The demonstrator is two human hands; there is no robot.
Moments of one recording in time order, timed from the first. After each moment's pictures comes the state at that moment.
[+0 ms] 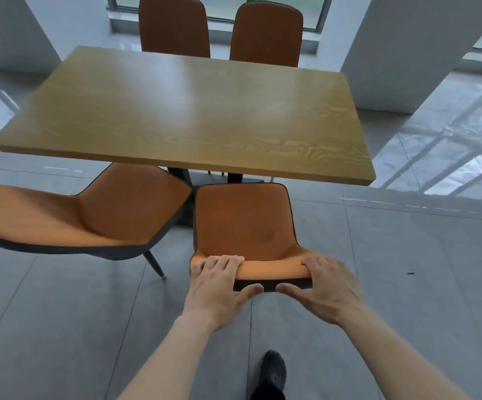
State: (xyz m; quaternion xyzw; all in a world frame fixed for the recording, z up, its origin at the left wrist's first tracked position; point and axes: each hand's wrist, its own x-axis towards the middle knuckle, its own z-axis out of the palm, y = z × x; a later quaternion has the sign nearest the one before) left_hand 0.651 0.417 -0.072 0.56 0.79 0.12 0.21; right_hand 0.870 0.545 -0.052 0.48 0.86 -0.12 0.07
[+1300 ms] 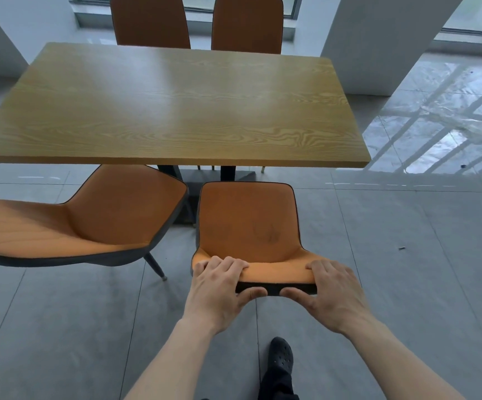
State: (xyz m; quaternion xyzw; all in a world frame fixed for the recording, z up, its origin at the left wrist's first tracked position) left_hand 0.620 0.395 -0.074 0.64 0.74 0.10 0.18; right_hand 0.855 0.489 -0.052 0.53 0.83 -0.12 0.08
